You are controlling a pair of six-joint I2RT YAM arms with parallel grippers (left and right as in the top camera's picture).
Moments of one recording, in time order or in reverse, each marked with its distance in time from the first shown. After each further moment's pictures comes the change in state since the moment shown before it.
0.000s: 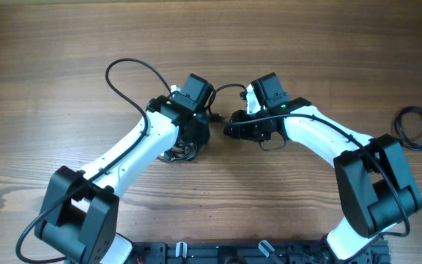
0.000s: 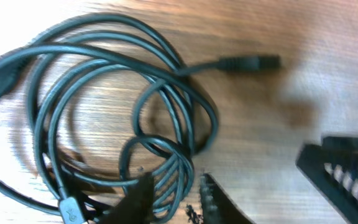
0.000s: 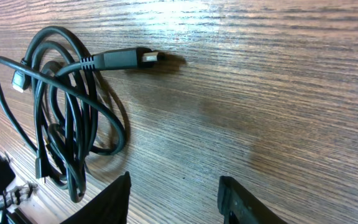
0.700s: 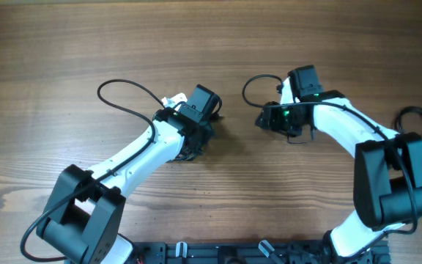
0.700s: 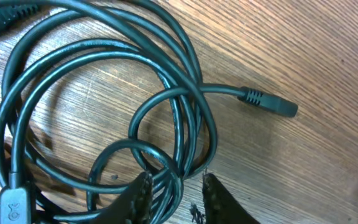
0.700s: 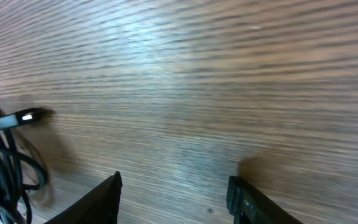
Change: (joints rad) left arm -0.044 0.000 -0.091 0.137 -0.062 -0.361; right arm -0.228 0.000 0.000 -0.110 0.079 -0.064
